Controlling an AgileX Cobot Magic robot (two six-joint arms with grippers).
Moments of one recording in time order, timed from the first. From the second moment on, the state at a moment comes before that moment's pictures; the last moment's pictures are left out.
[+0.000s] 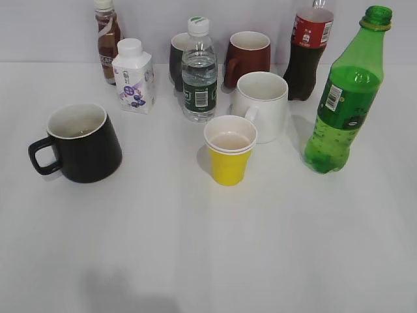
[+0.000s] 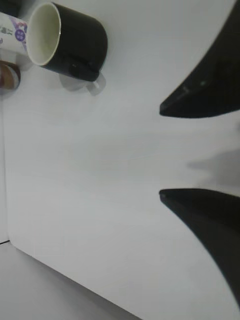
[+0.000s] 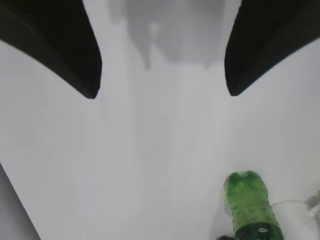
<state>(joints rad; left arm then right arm) 0.00 -0.01 -0.52 0.09 1.07 -0.04 0.12 -0.01 -0.50 -0.08 1.04 0.01</state>
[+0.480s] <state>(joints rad) 0.00 -0.01 -0.52 0.09 1.07 -0.04 0.11 -0.01 -0.50 -0.08 1.04 0.01</state>
